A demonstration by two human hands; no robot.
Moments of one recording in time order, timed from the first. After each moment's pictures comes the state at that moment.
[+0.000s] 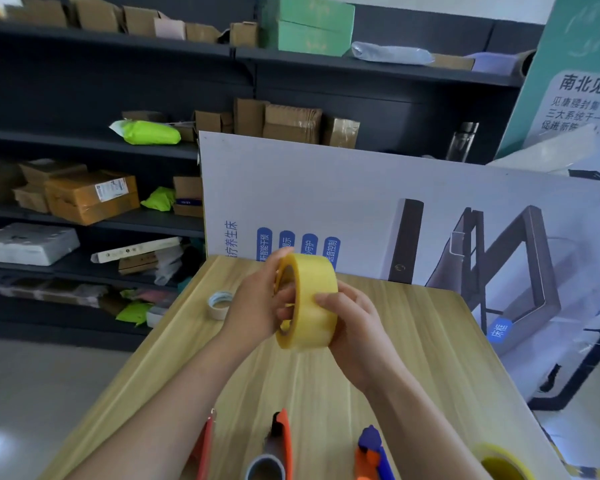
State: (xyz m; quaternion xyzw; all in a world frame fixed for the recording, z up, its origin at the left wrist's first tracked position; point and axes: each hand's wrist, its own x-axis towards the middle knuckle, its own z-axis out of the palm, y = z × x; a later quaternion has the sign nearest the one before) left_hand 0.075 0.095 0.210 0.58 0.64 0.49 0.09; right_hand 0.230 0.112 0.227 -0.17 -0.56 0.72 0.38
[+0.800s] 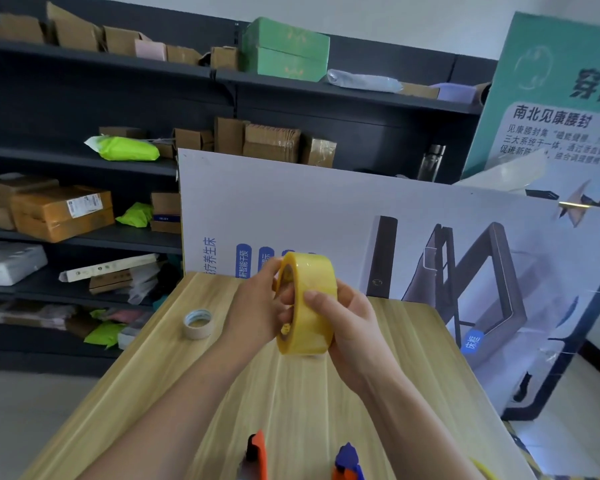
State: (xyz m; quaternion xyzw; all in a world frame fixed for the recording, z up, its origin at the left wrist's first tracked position) left_hand 0.109 0.104 0.237 0.57 0.61 0.53 0.18; right_hand 0.253 0.112 0.253 -0.18 -0.58 0.67 0.43
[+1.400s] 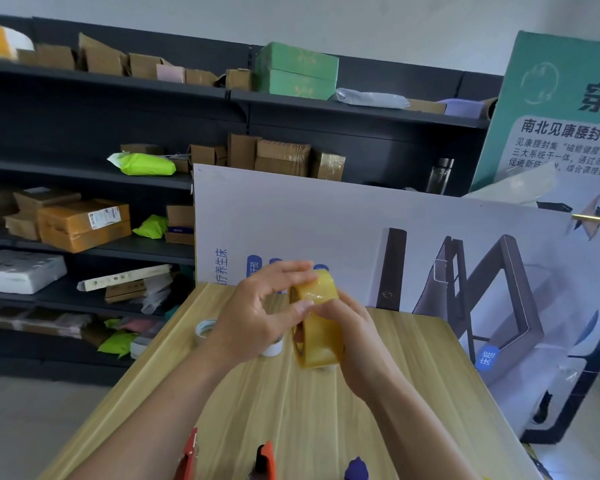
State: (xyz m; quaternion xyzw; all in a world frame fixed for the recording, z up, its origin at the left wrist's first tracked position) left_hand 0.104 0.059 0.266 0.66 0.48 0.55 0.16; right_hand 0.252 0.108 0.256 -0.24 -0.62 0.65 0.38
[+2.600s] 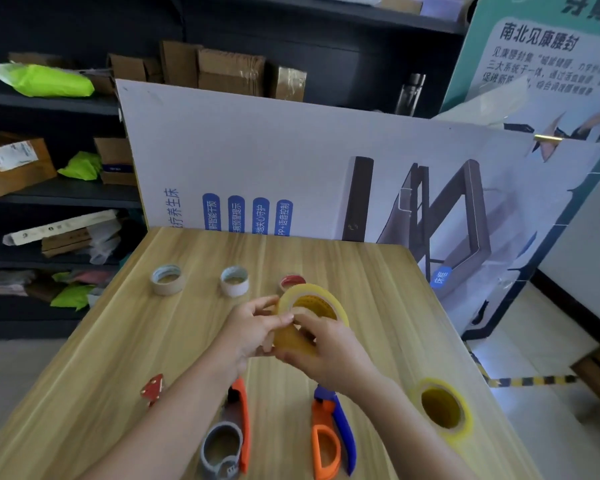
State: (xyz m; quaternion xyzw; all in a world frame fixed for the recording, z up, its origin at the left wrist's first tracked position) left_hand 0.141 0.103 0.143 0.31 0.61 0.48 0.55; right_hand 0.298 0.127 0.134 -0.38 -0.87 0.21 0.21
